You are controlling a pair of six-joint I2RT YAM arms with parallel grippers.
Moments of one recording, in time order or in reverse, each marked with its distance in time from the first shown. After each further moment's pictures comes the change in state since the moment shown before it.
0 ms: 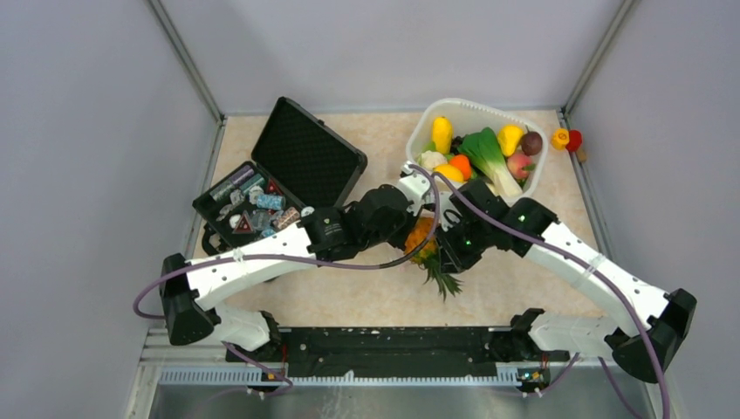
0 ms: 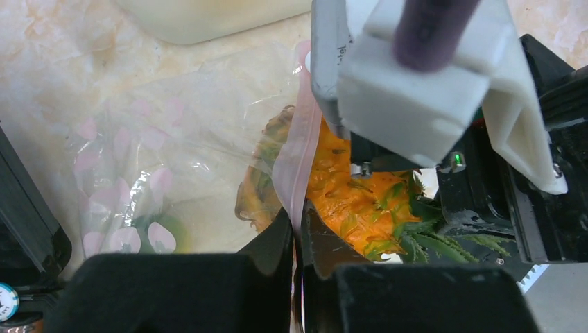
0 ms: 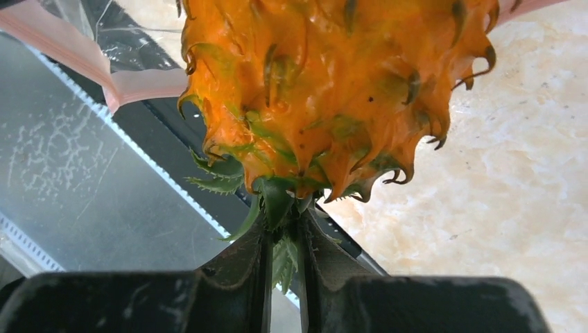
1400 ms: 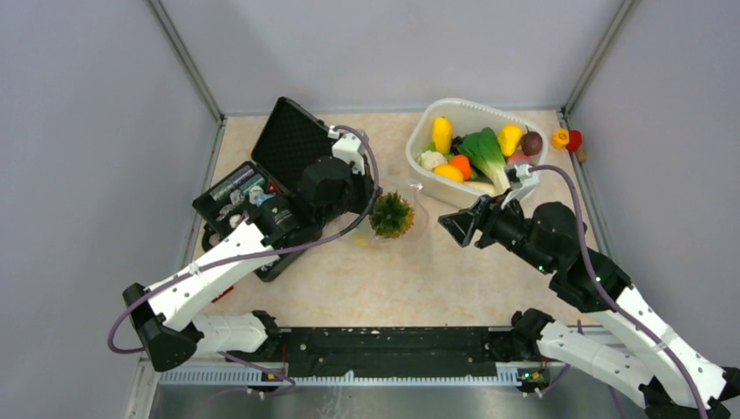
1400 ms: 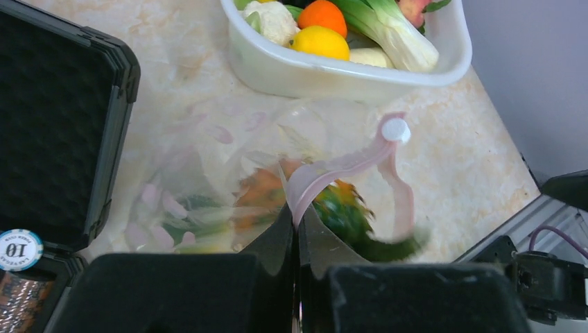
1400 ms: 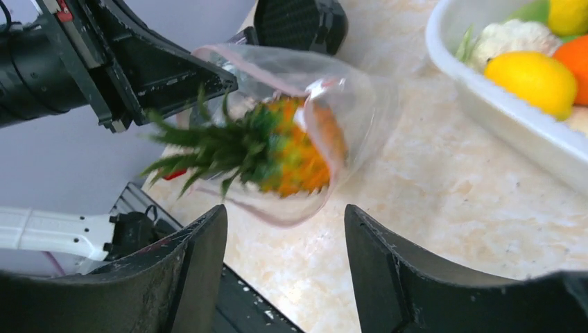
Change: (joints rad) left arm 0.232 -0.182 -0.042 0.043 0.015 -0.198; right arm 0.002 -0.448 -0.158 0.559 0.332 0.345
